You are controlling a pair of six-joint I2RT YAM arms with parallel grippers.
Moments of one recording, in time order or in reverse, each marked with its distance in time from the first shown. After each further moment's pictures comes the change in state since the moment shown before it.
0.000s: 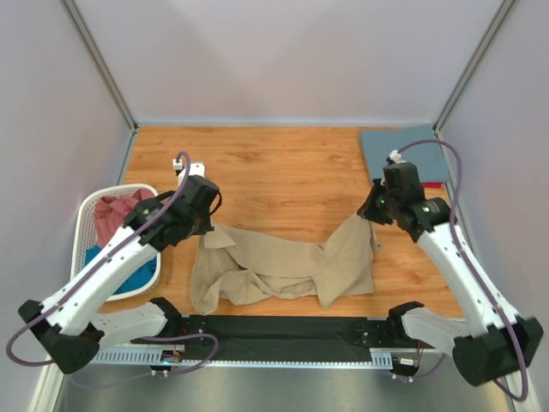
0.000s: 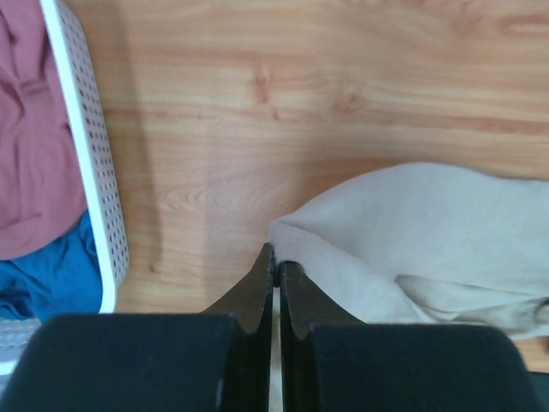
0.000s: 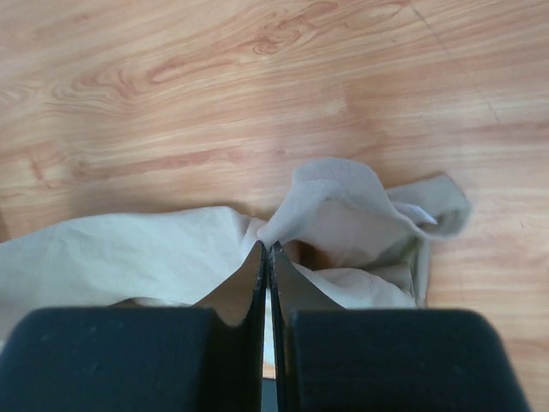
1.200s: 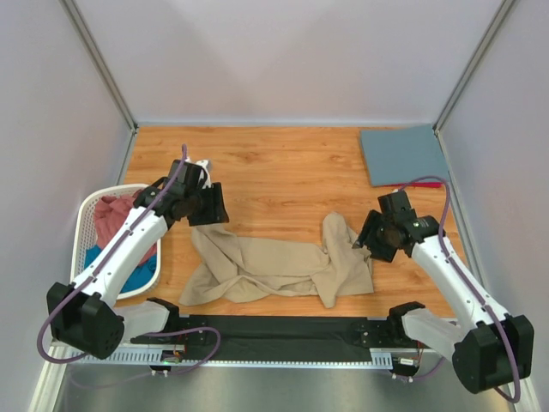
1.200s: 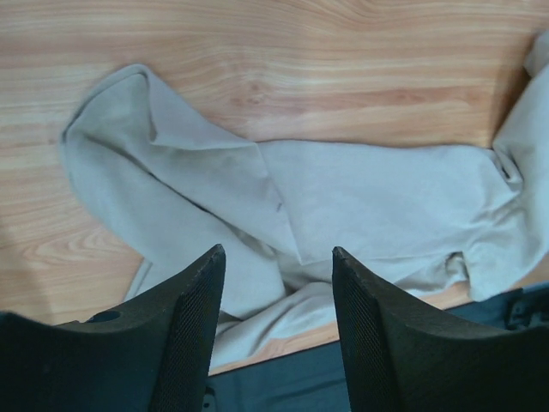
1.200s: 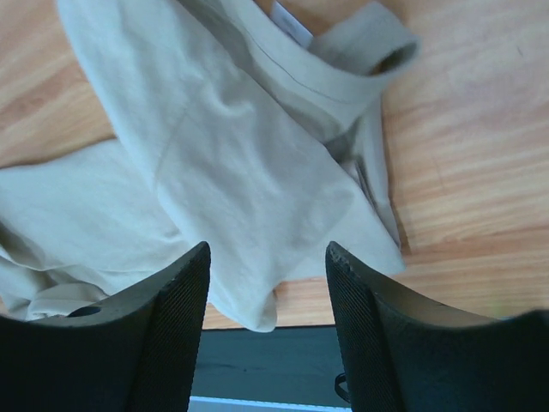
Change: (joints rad) left arm 0.380 0.153 -0.178 0.311 0.608 0.200; right arm -0.035 0.014 -0.254 -0.047 -0.038 0.132
